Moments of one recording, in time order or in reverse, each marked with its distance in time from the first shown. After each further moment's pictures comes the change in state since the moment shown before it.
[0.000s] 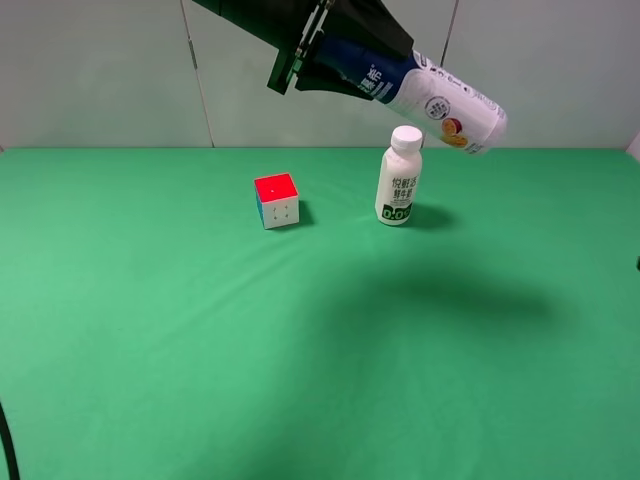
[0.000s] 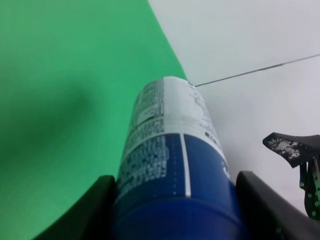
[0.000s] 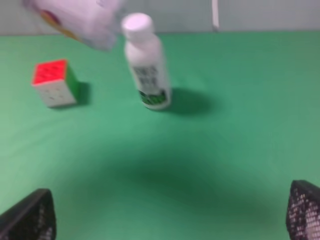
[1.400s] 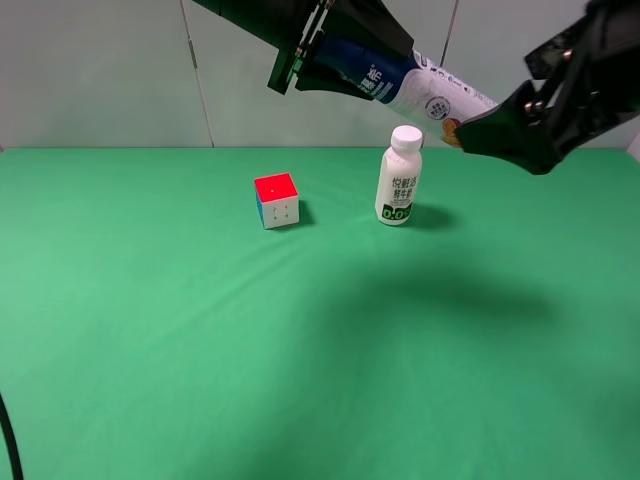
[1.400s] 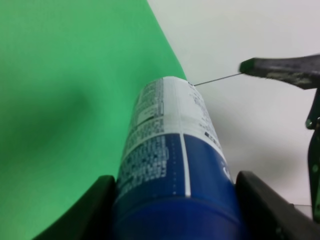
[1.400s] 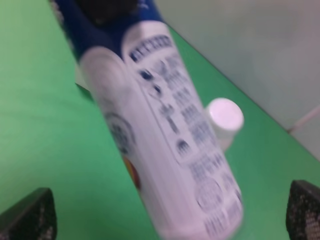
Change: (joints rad) left arm 0.000 0.000 0.000 0.000 0.004 0.002; right arm 0.523 0.802 -0.396 -0.323 -0.302 -0.199
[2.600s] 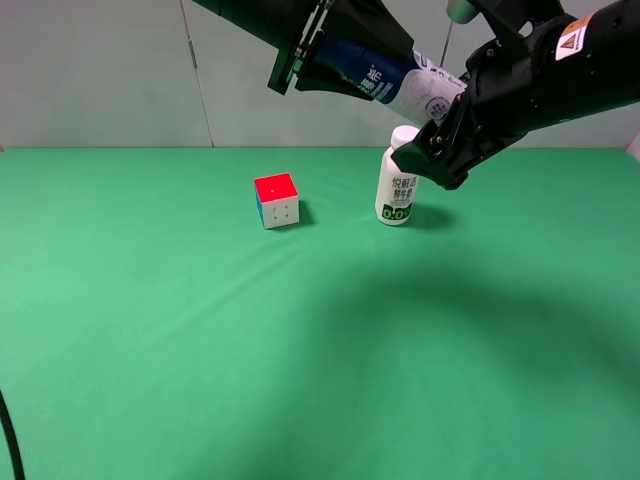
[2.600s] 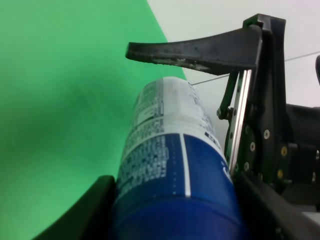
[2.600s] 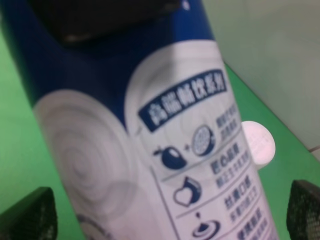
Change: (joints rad) left arm 0.000 0.000 0.000 -0.001 0.003 0.000; right arm 0.030 0.238 -0.005 -0.040 -0.190 -0.003
